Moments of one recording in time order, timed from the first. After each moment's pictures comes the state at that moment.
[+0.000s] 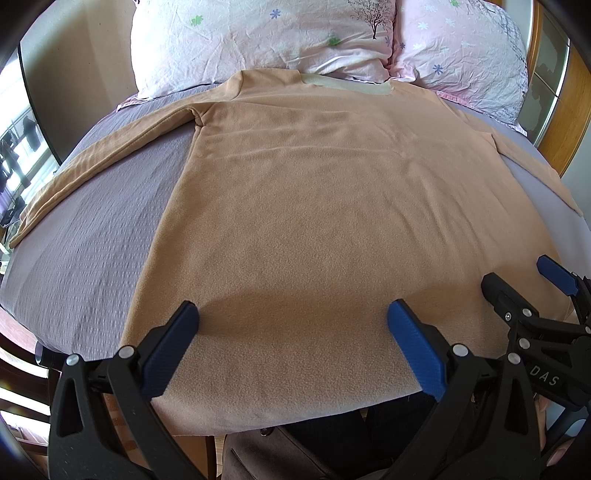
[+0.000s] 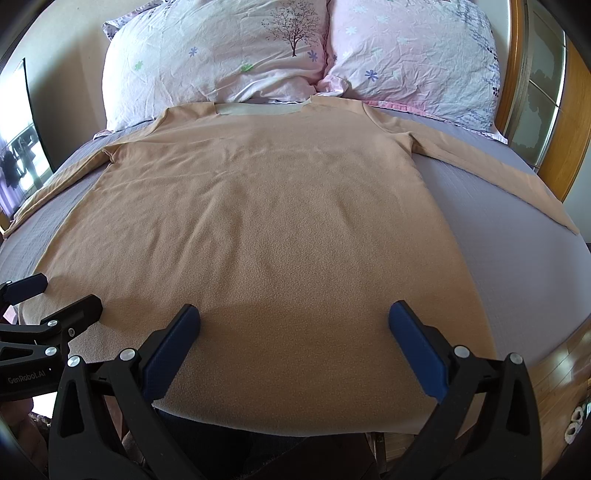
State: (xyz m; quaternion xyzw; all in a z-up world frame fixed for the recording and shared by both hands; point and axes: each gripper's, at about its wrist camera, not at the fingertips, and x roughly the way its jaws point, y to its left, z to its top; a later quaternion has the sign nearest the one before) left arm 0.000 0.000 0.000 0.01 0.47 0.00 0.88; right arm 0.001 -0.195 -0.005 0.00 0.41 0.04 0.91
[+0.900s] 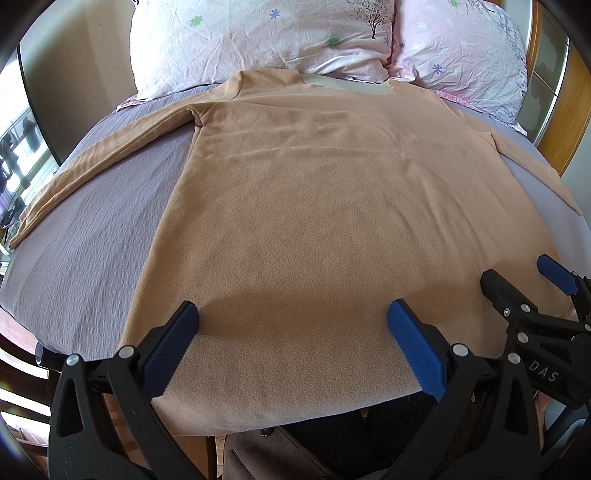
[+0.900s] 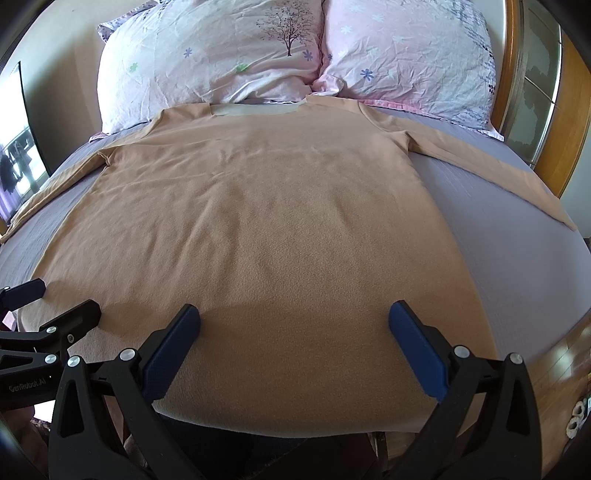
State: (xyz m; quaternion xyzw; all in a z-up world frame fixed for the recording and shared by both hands) left arm 0.000 0.000 0.000 0.01 0.47 0.00 0.88; right arm 0.002 -0.194 -0.005 0.00 0.41 0.04 0.91
